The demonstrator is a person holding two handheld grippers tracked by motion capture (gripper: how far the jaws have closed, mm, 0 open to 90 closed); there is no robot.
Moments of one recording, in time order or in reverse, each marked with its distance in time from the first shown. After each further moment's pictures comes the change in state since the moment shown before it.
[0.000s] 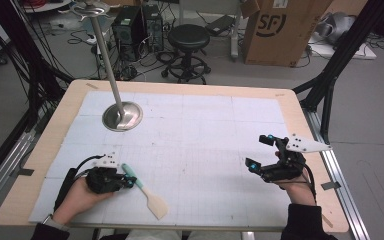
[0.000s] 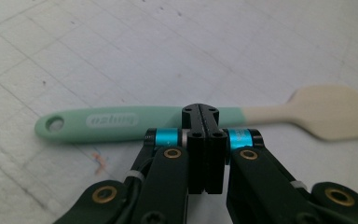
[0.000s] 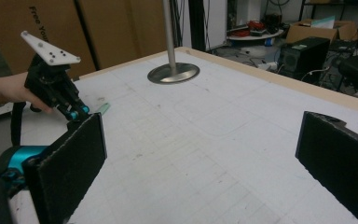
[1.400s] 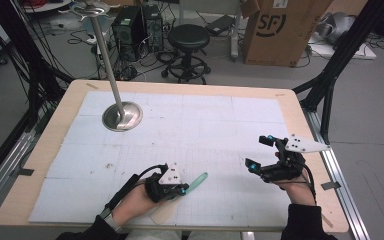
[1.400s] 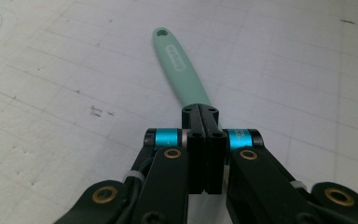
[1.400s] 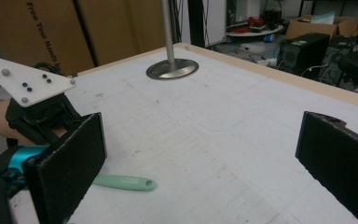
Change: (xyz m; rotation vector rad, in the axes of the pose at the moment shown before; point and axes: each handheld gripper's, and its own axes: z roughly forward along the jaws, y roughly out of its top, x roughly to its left) left arm -0.104 0.057 0.088 -0.011 -0.042 0.324; right arm -0.001 -0.002 0.000 0.007 -0.002 -0.001
